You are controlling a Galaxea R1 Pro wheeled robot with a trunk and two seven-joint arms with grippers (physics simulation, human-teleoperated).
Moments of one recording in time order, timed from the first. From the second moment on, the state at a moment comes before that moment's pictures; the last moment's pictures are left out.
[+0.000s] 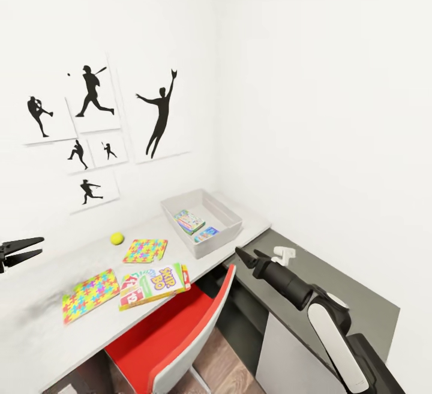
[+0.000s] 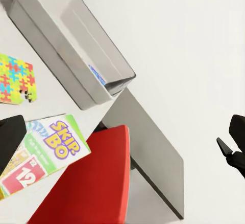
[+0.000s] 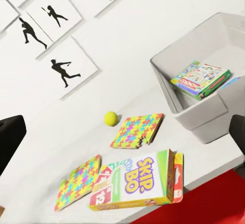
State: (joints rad) left arm -0.65 0.67 0.61 -0.85 -0.07 0.96 -1.56; right arm -0.30 -0.12 0.22 -1.55 -0.77 0.40 0.25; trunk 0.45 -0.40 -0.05
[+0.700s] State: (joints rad) left arm -0.65 0.66 0.61 -0.84 -0.07 0.96 -1.56; right arm -0.30 -0.11 0.22 -1.55 -0.77 0.40 0.25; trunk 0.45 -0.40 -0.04
